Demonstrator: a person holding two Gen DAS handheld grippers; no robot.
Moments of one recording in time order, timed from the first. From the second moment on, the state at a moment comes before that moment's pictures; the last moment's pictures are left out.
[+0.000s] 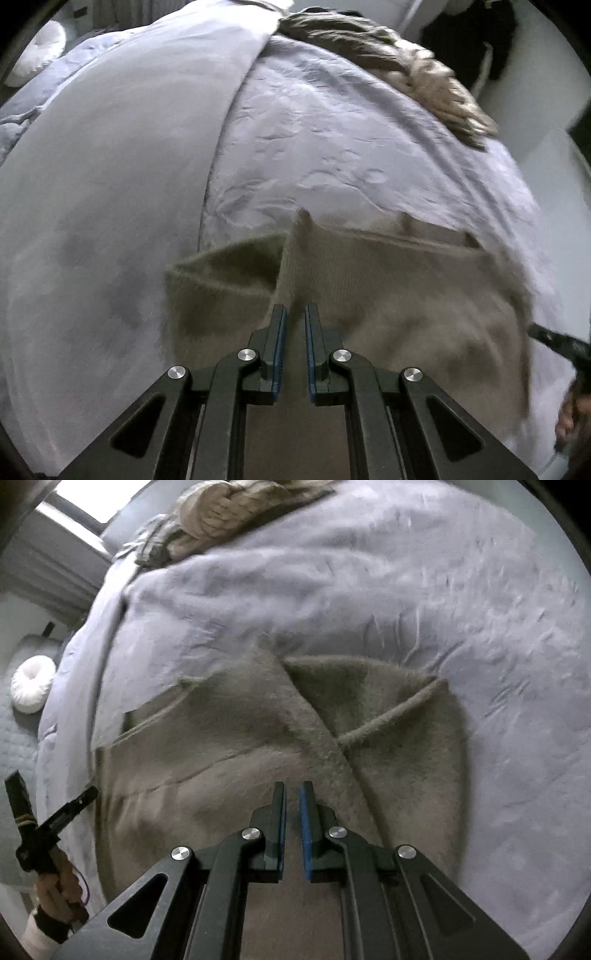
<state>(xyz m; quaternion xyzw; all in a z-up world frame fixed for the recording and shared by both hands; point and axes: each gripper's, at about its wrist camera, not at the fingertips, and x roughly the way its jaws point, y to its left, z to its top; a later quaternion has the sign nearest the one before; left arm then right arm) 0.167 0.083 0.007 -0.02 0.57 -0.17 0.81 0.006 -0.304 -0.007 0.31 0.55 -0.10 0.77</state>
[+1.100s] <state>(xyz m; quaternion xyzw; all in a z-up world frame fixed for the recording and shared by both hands) 0.094 0.115 0.001 0.03 0.61 -0.07 0.79 -0.046 -0.216 0.007 0.34 0.57 -0.05 0.75</state>
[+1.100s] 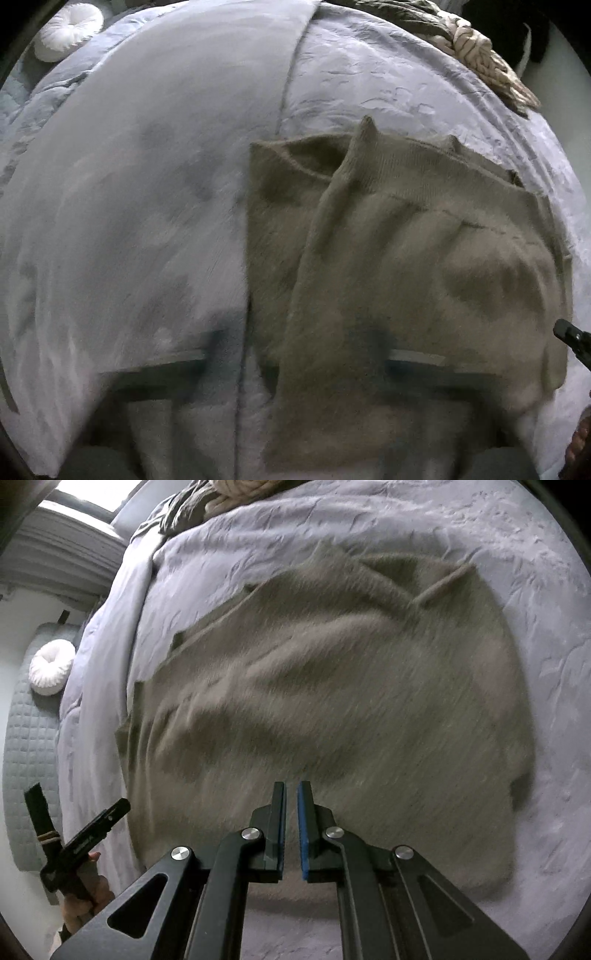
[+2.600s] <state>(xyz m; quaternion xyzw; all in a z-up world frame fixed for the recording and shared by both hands) 0.040 0.177 -0.002 0.03 0.64 -0.08 0.76 -0.056 -0.082 -0.046 0.49 0.57 0.07 0.65</state>
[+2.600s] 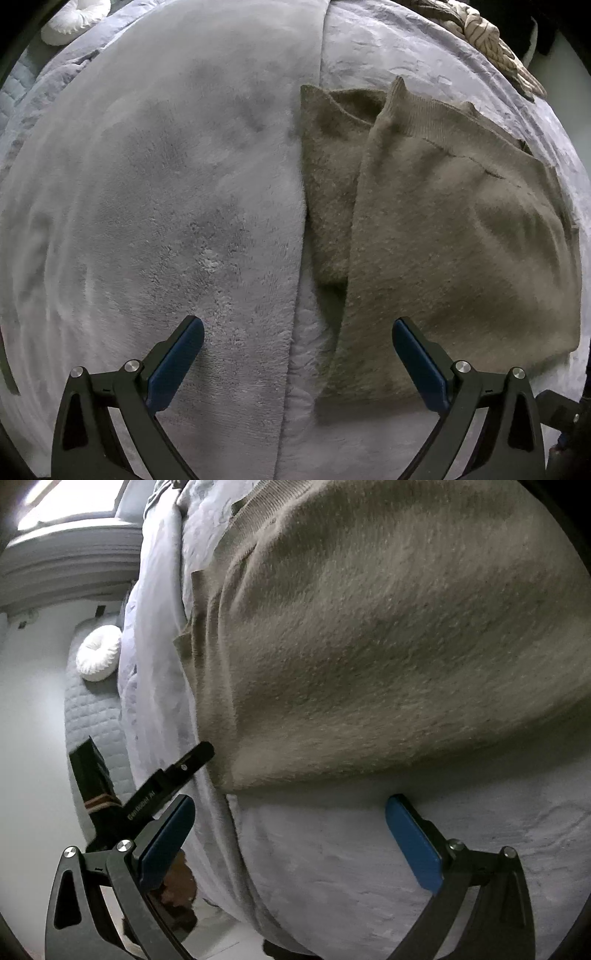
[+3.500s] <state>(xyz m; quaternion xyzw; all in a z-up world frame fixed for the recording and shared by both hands) 0.066 0.246 -0.007 -0.14 0.64 -0.15 0.74 -0.015 -0.048 -0.083 0.68 0.45 0.10 0.57</state>
